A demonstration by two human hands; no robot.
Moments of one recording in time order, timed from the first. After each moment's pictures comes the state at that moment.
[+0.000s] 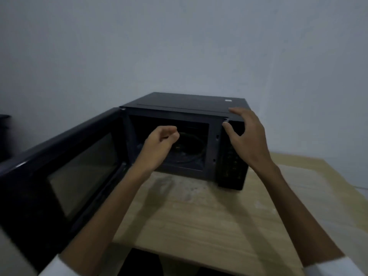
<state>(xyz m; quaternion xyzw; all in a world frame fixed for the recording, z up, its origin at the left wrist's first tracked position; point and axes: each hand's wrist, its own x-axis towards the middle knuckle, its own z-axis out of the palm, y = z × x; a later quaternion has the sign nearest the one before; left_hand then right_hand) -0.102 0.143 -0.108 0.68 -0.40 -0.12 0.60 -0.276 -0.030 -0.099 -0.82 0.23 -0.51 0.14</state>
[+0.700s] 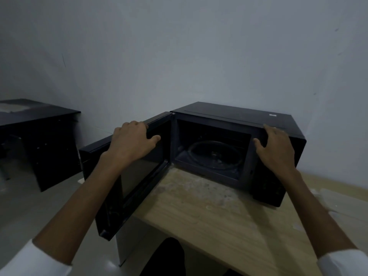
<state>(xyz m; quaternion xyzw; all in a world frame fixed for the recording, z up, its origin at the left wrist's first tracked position) -0.059 0.288 -0.068 0.92 -0.29 0.18 0.17 -0.237 -0.049 -0.119 -0.86 0.31 -0.41 0.02</state>
